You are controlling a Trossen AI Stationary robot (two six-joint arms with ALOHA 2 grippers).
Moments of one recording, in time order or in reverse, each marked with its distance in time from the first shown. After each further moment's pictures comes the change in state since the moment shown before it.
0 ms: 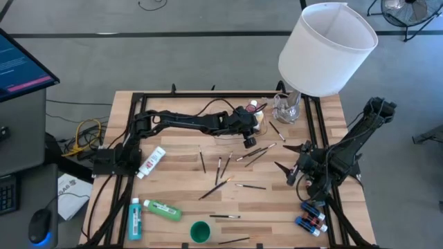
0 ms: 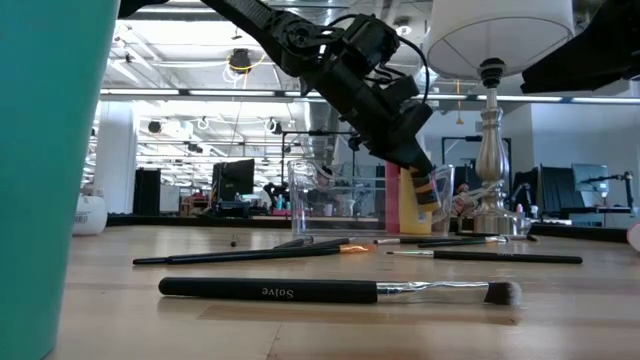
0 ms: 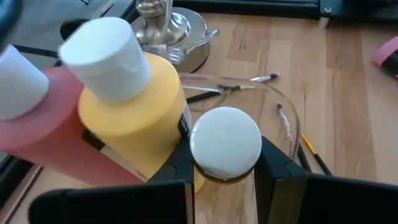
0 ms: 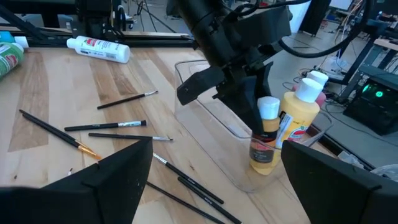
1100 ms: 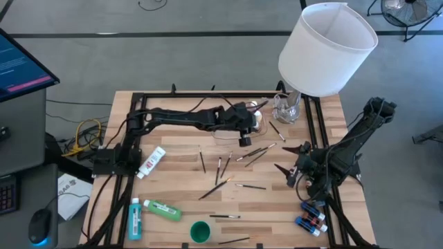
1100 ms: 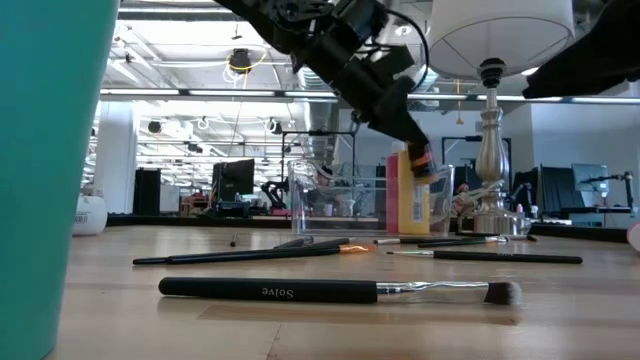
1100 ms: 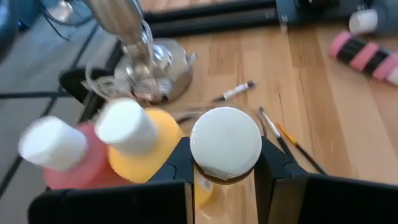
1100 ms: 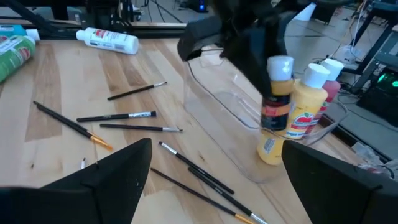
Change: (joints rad) left arm 0.002 -0.086 0.000 -0.067 0.099 0.199; right arm 0.000 -0.001 0.000 0.009 -0.051 0.011
